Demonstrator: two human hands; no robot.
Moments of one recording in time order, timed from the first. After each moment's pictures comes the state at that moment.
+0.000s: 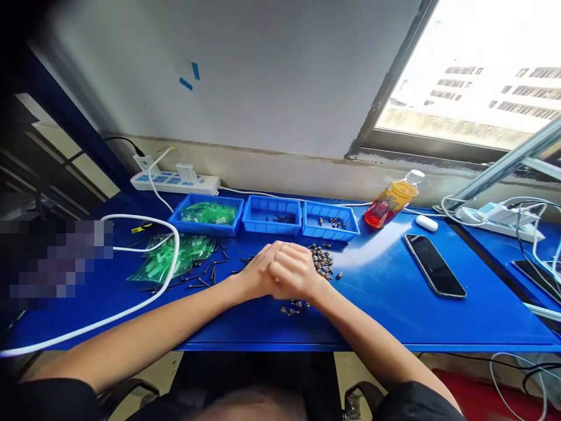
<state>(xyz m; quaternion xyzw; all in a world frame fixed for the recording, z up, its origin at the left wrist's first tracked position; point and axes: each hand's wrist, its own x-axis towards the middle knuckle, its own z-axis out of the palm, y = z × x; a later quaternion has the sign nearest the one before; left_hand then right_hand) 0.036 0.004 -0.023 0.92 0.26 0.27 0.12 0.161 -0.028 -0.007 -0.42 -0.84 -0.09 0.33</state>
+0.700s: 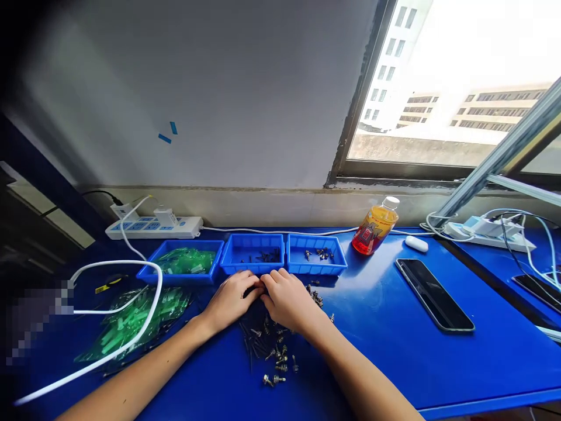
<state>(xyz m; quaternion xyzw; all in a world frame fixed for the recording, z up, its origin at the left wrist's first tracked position) 0.022 0.046 -0.018 0.89 0.39 0.19 0.15 0.173 0.002 0.002 -0.54 -0.83 0.01 0.13</state>
